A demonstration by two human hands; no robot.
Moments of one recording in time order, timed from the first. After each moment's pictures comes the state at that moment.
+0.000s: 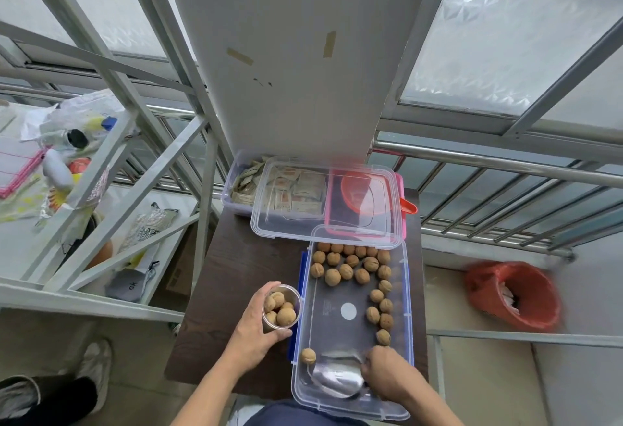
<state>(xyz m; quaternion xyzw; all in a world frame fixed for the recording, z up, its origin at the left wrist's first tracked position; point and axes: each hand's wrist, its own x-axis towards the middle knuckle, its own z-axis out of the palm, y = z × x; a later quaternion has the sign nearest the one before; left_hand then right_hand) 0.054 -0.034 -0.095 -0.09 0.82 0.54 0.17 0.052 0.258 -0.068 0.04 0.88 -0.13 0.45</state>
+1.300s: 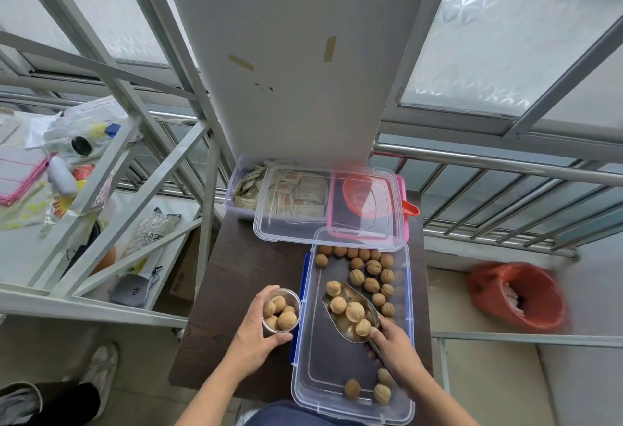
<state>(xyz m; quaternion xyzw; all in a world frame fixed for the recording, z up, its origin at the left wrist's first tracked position) 0.054 -0.042 -0.095 -0.10 0.82 0.53 0.18 0.033 0.266 -0.086 0.20 0.79 -0.49 0.31</state>
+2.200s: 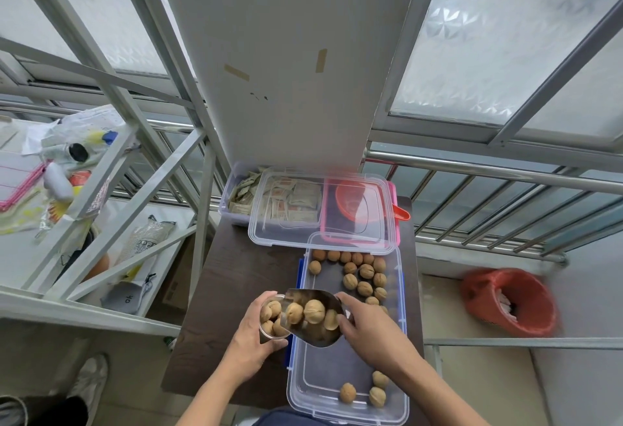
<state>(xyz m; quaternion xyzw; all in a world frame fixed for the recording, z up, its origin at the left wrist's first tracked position) 0.059 -0.036 -0.101 -0.08 0.82 0.55 0.15 0.008 0.223 0.025 -0.06 0.91 -0.28 0.28</state>
